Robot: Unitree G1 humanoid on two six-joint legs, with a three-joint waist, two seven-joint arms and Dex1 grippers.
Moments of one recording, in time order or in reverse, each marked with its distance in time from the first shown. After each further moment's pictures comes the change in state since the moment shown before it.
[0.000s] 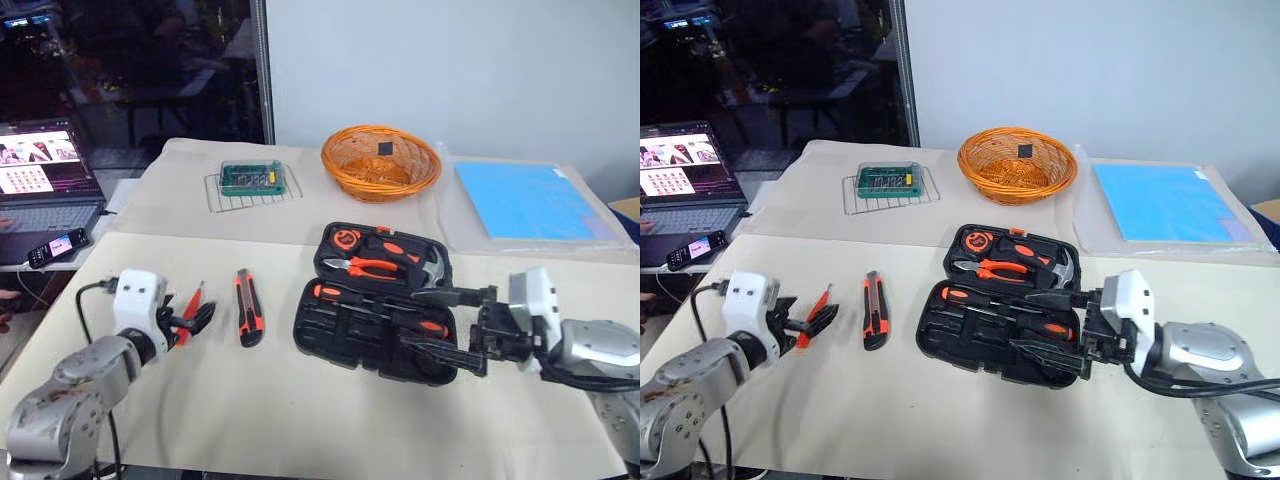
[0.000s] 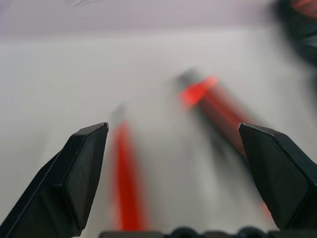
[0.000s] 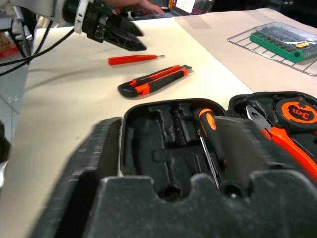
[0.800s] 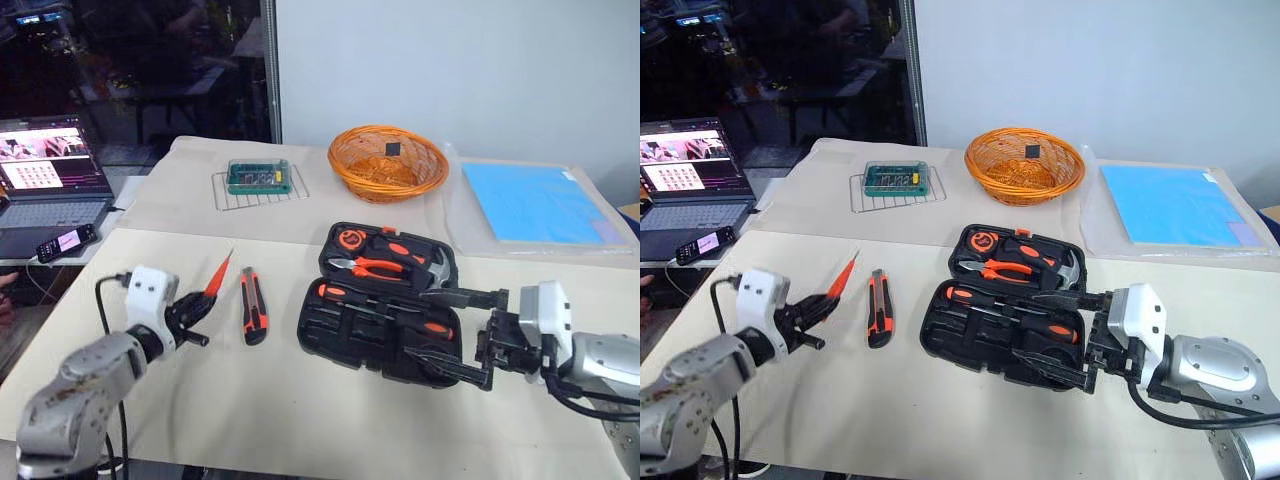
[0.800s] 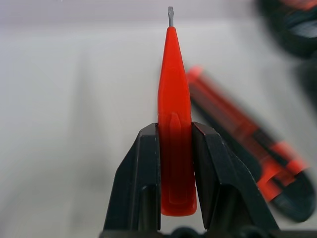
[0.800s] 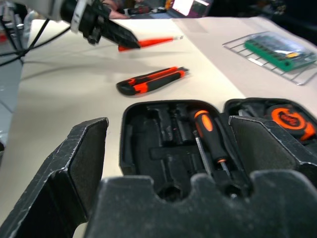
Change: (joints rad) left arm -0.088 0.104 -0.074 0.072 -0.013 -0.211 -0.355; right arm 0.134 0.032 -0.065 -0.090 -0.042 -0.069 -0.048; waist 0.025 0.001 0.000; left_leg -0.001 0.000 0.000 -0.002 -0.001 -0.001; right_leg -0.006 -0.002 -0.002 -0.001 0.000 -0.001
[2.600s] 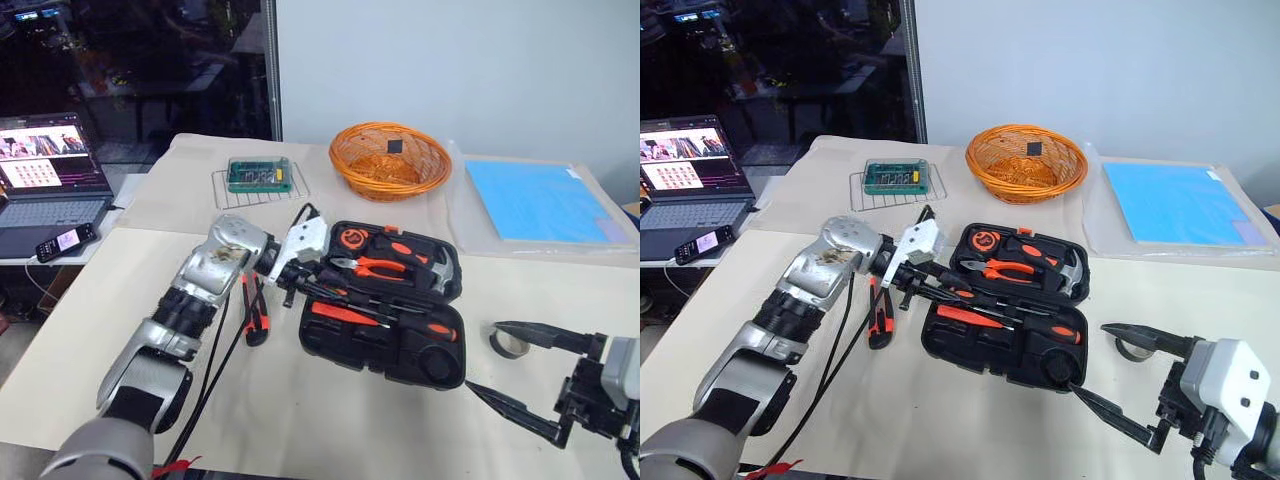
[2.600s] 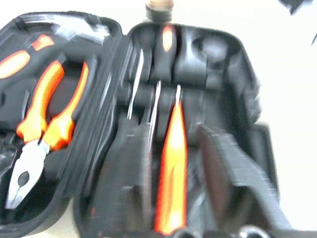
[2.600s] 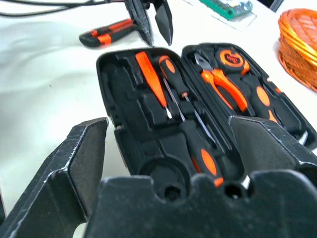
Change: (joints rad) left arm -0.787 -0.234 -0.613 0.757 0.360 -0.386 -0.875; right arm 0.447 0.037 -0.433 -0.210 0.039 0.000 0.000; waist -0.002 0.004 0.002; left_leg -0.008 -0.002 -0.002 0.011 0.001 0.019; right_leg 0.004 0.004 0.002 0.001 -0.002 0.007
